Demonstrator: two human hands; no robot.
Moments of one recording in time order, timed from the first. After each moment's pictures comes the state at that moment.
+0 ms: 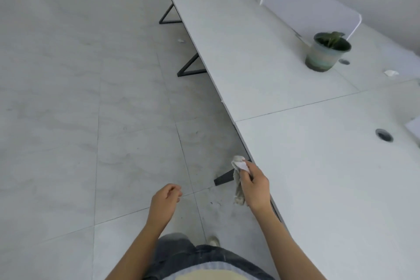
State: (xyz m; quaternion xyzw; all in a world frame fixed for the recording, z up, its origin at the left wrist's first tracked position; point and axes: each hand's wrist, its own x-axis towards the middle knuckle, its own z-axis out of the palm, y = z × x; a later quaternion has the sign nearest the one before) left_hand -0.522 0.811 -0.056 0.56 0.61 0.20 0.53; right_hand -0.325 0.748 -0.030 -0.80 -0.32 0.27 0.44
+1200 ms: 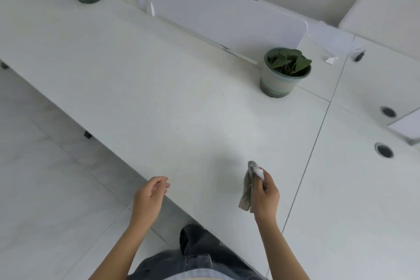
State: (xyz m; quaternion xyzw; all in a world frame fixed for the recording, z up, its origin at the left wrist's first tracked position) left_hand -0.253 1.277 -0.040 0.74 0.37 0.08 0.55; right_hand -0.135 1.076 -0.033 -0.79 0.11 0.10 0.60
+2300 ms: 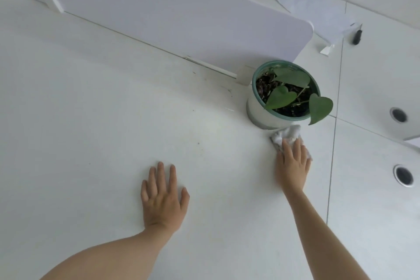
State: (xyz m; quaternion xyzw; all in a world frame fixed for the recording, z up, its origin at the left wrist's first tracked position) left_hand -0.002 1.335 -0.116 0.97 0.20 -0.02 0.10; right_hand 0.140 1.082 -0.095 -0.98 0.09 0.05 0.17
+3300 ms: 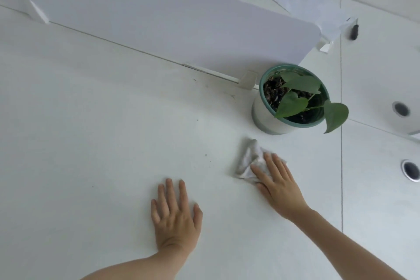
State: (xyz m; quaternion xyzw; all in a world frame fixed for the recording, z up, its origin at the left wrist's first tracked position) left_hand -0.005 1.335 -0.115 0.97 0.21 -0.04 0.11; right_hand 0.107 1.100 -0.099 -0.97 -0.22 0.09 0.05
